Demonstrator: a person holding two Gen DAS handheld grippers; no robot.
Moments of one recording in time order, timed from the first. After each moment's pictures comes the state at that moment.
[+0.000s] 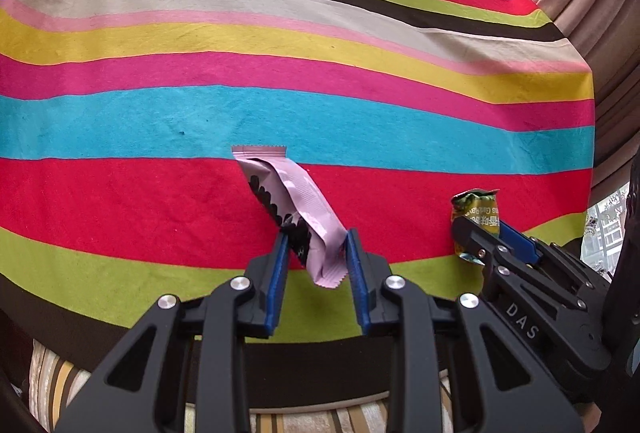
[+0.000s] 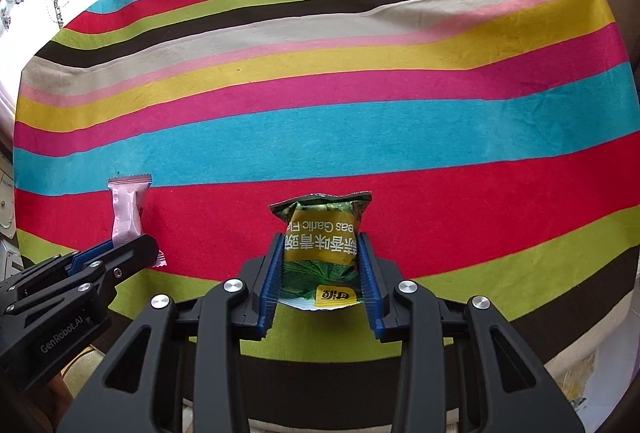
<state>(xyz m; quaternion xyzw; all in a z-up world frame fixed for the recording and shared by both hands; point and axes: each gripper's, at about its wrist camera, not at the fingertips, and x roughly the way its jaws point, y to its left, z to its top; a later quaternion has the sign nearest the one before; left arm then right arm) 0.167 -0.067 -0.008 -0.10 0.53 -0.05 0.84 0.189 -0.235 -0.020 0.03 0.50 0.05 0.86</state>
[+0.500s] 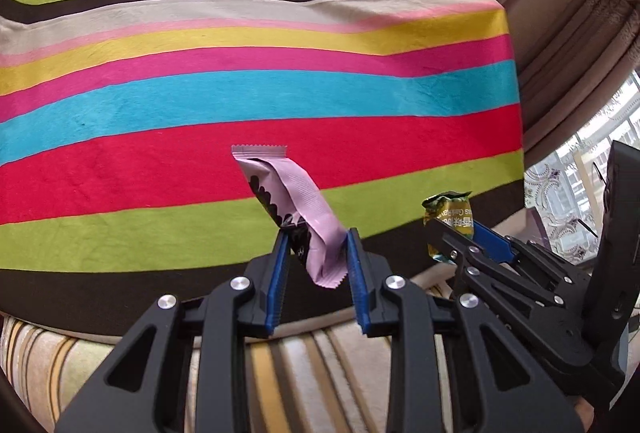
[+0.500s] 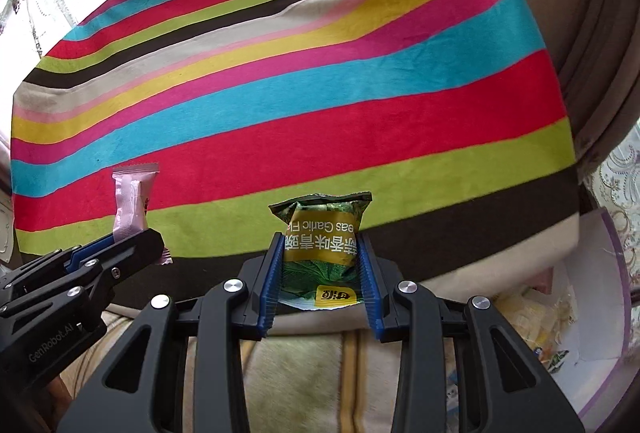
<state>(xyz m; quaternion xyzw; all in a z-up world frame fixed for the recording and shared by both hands) 0.118 -0.166 0.013 -0.07 0.52 -0.16 0.84 0.115 -0.327 -0.007 0.07 0.50 -0.02 0.86</state>
